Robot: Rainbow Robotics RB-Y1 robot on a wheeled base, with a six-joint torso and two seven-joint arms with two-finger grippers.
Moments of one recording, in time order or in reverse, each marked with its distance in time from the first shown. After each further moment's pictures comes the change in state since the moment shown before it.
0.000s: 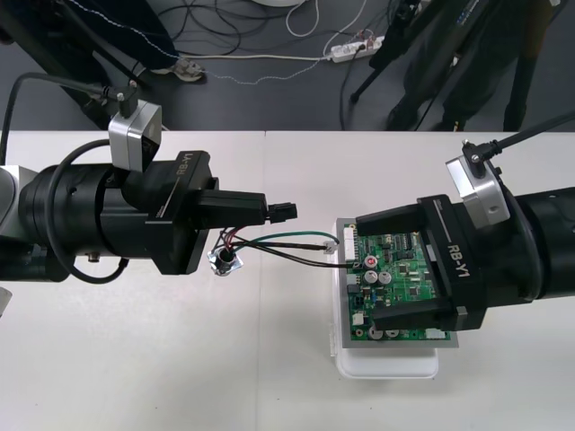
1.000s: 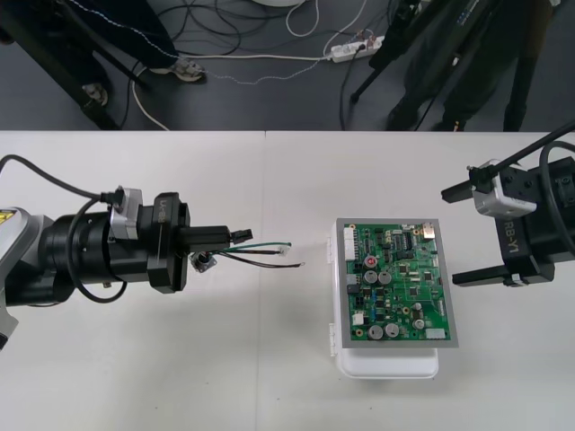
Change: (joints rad) right arm -0.115 -0.195 -0.123 -0.003 0.372 -0.228 0.068; left arm 0.026 0.000 -0.031 0.410 0.041 -0.122 -0.676
